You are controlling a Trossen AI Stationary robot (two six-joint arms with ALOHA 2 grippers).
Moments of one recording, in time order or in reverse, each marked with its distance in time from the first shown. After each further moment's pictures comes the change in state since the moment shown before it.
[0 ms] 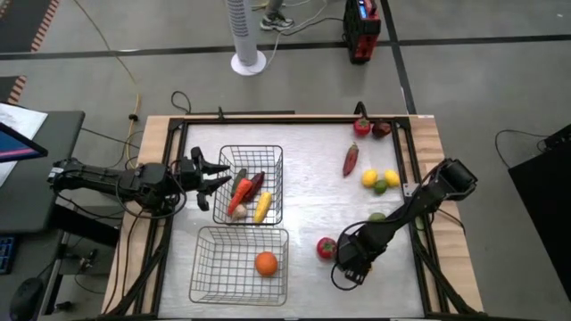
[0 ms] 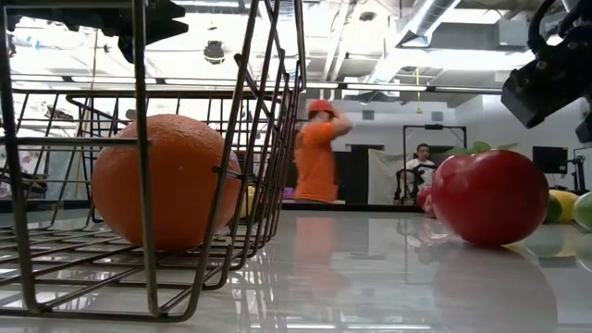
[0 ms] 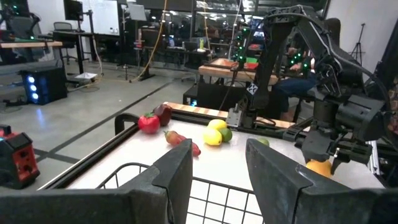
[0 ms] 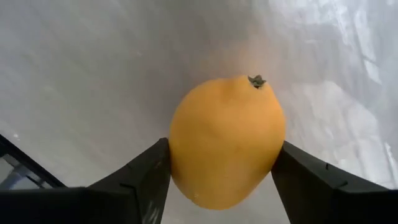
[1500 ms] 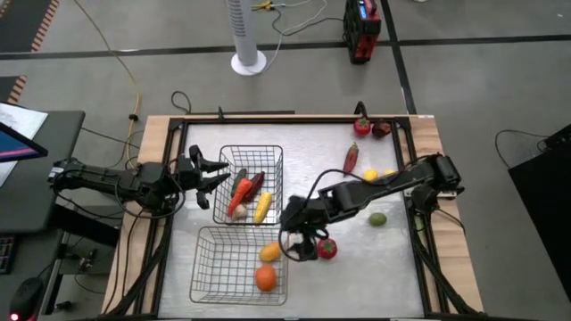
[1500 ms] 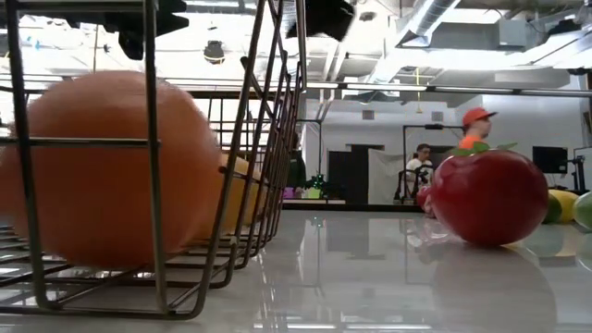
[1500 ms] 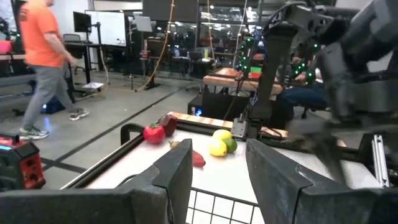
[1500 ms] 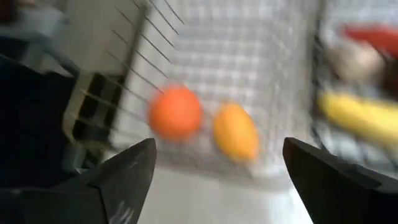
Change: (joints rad) left arm 0.000 0.000 0.000 0.045 -0.026 0.025; right arm -0.304 0.085 0.519 0.263 0.143 -0.861
